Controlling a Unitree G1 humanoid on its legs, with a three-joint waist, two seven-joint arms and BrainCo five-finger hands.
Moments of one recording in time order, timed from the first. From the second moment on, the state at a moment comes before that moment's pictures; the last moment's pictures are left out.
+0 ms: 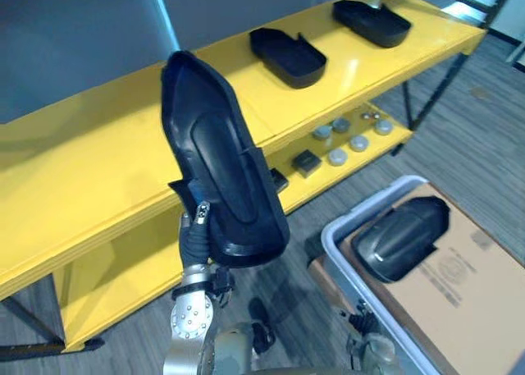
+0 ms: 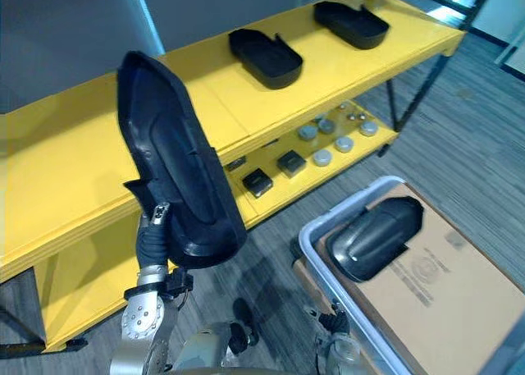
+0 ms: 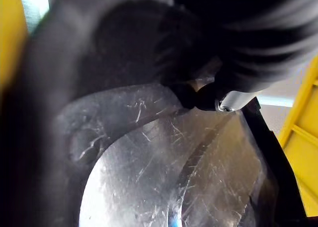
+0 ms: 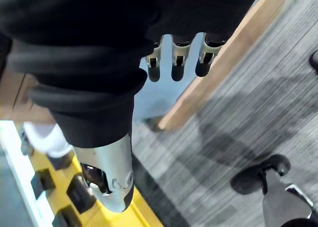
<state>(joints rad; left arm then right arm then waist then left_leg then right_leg) 0.20 -0.03 -0.23 -0.23 -0.07 -0.13 0.24 0.08 0.04 -0.14 0.80 0.11 -0.06 -0.13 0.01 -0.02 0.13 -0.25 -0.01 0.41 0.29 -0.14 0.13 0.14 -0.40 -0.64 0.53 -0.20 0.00</state>
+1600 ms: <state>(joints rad) -0.37 0.08 0.10 0.45 0.26 0.12 0.46 0.18 -0.01 -0.03 0.70 0.06 -0.07 -0.04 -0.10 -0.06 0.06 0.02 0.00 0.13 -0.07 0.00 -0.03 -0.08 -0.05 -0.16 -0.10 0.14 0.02</state>
